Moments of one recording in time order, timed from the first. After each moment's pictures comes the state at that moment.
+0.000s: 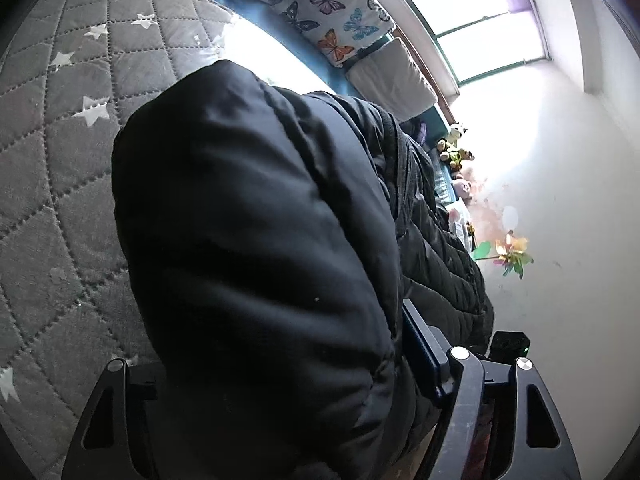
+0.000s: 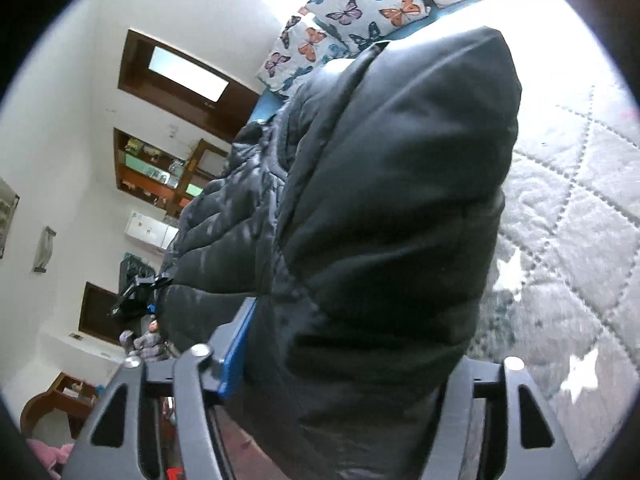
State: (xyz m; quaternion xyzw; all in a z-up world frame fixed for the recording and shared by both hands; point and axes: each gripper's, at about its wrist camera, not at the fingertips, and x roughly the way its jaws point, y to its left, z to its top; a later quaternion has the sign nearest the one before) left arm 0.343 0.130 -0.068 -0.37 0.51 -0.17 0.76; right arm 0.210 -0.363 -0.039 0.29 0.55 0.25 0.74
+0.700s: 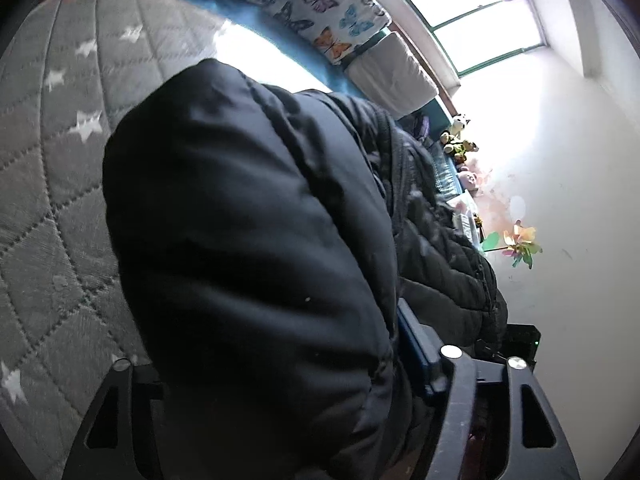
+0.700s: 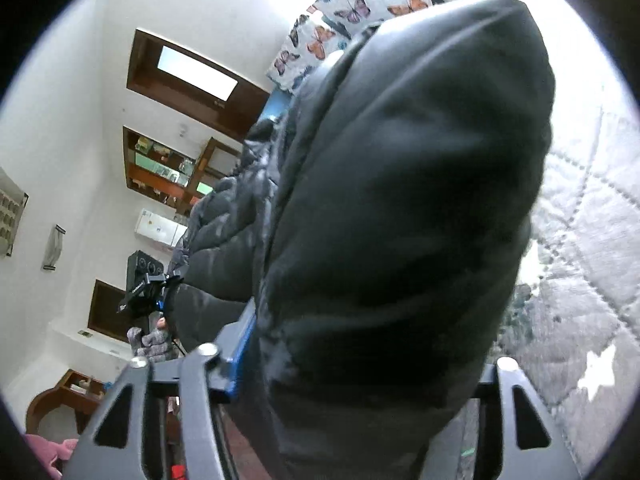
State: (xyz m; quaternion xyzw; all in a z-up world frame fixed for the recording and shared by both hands) left arm 0.343 0.113 -0.044 -0.34 0.51 -0.17 0.77; right arm 0.209 -0.353 -0.028 0.29 0.53 0.25 0.75
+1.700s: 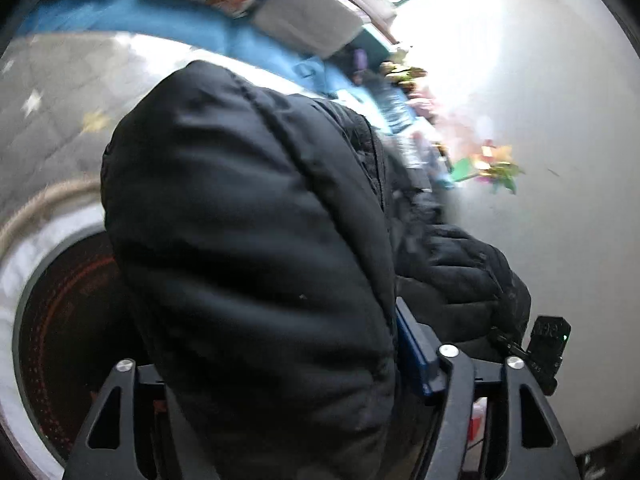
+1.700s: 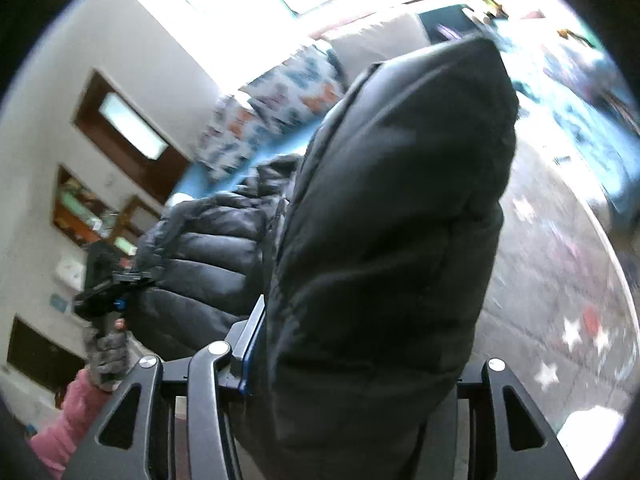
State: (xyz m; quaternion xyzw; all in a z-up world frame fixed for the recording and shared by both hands) left arm 0.418 -0.203 -0.006 -0.26 0.55 -0.27 0.75; right arm 0.143 -0.537 0.019 0.25 0.50 0.05 0.83
